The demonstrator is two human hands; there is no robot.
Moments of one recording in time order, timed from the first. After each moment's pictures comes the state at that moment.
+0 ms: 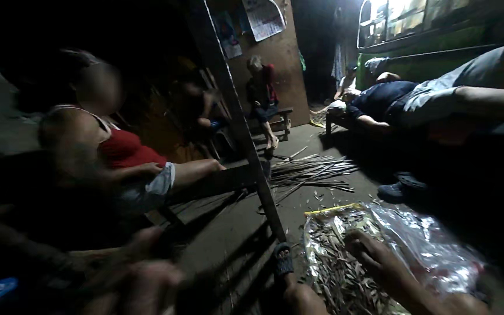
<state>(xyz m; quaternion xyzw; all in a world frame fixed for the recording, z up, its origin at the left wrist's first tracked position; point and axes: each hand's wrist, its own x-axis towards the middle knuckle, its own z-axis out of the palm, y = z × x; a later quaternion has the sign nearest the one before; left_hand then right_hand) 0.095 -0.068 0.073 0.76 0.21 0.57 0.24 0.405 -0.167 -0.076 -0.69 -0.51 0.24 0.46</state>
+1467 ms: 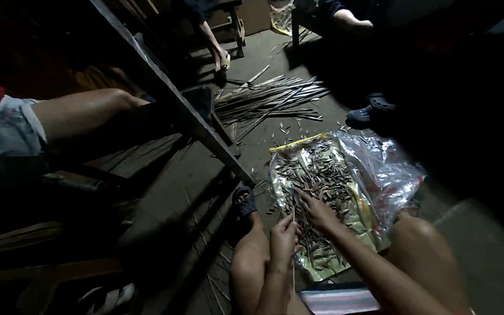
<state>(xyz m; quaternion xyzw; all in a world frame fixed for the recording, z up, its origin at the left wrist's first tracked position) 0.294 -0.057 -0.188 0.51 0.57 0.12 0.64 0.428 -0.081 -0.219 -0.77 -0.38 0.47 0.21</state>
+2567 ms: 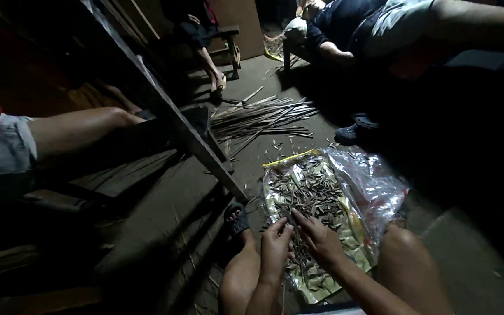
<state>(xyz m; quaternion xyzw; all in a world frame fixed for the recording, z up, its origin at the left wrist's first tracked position) 0.302 -0.051 -0.154 0.58 0.51 0.15 0.62 0.398 -0.137 -0.209 -0.79 -0.45 0.22 0.35</state>
